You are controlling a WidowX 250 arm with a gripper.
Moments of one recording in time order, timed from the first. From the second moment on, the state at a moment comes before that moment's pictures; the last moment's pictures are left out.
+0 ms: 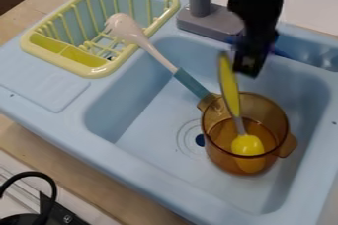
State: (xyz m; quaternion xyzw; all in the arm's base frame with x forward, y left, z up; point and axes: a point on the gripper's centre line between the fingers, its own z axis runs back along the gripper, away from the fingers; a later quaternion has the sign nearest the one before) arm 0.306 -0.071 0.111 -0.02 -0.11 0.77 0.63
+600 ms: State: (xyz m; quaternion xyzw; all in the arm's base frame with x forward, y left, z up) arm 0.307 -0.065 0.110 -0.01 -0.13 0.76 0.63
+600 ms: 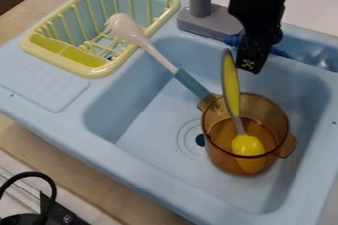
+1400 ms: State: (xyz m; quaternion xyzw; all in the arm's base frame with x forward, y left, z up) arm 0.297 -0.073 0.149 -0.08 -0.17 0.74 0.65
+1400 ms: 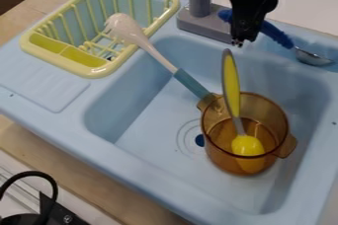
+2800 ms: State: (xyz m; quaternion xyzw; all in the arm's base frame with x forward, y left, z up) arm 0.217 -0.078 0.164 0.13 -0.35 0.76 0.53
